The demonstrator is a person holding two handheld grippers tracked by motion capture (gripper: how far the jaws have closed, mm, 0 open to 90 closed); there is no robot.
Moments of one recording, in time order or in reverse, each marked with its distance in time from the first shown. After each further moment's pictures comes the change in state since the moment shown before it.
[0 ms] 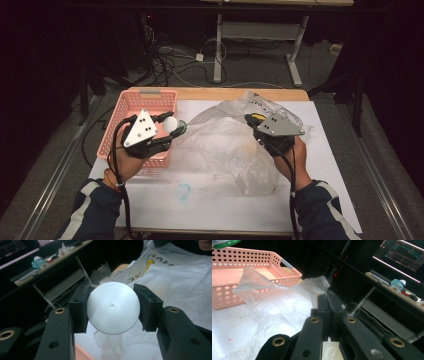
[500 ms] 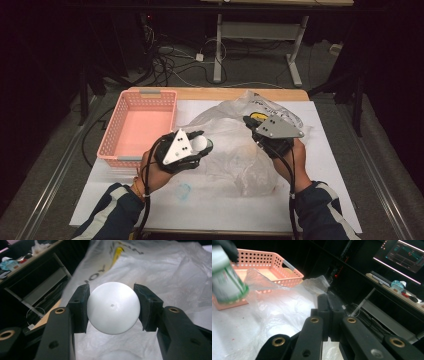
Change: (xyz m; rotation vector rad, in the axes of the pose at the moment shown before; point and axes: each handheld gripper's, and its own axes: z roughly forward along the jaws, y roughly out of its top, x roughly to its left) left arm -0.052 -0.006 0.049 0.051 -0.128 0.057; right arm 0.006 0.004 -0.004 -0.006 0.007 -0.011
